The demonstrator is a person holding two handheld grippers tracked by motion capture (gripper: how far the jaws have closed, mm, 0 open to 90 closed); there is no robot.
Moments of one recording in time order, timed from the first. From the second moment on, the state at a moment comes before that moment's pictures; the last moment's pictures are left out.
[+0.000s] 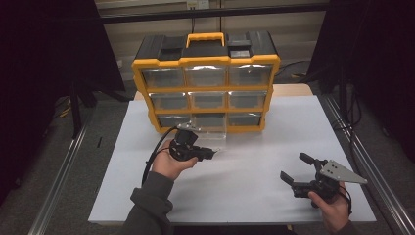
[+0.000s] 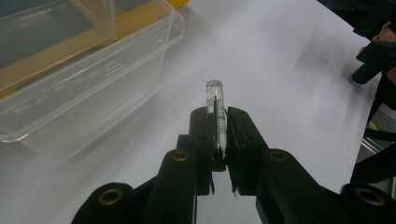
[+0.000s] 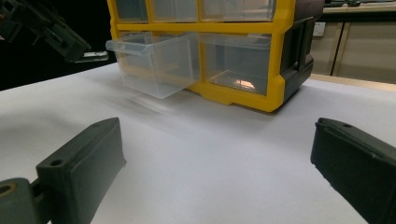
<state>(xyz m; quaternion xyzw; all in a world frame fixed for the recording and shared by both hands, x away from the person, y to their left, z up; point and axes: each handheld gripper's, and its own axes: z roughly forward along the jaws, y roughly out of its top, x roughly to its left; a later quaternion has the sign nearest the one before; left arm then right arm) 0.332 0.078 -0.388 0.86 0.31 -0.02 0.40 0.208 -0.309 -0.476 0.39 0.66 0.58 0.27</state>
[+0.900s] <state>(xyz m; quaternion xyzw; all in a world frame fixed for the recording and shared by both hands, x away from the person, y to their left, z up) 0.342 0.080 -0.365 0.86 0.31 -0.02 0.40 0.208 -0.309 -0.476 0.38 0.67 0.58 0.27</state>
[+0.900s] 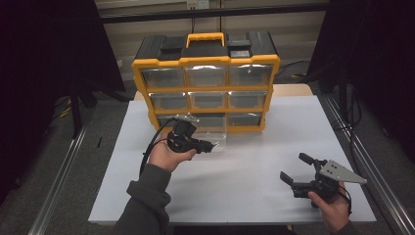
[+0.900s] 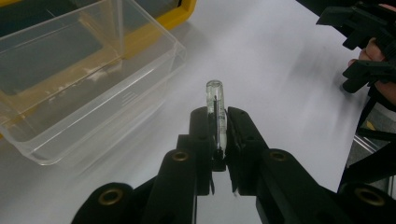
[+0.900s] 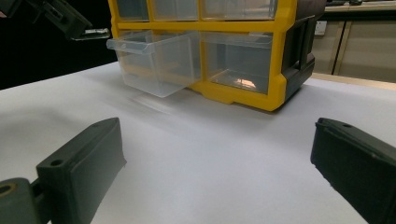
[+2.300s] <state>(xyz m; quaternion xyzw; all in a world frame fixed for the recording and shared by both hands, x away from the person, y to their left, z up) 0.360 0.078 -0.342 0.87 0.31 -0.01 0.39 0.208 -0.309 -0.476 0.38 0.67 0.58 0.27</state>
